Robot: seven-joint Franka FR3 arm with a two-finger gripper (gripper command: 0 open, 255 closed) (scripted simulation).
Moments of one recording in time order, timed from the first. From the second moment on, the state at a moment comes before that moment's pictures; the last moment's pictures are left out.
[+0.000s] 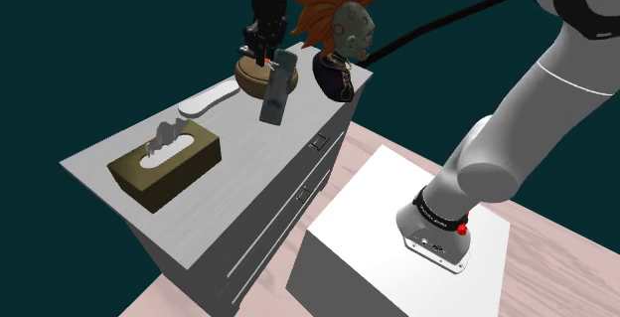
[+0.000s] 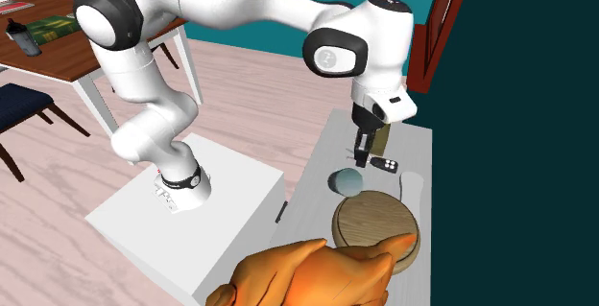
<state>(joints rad) 0.03 -0.01 0.23 -1.88 -0.02 1.92 0.15</state>
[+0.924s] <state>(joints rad) -0.07 0.16 0.14 -1.73 -0.04 1.93 -0.02</state>
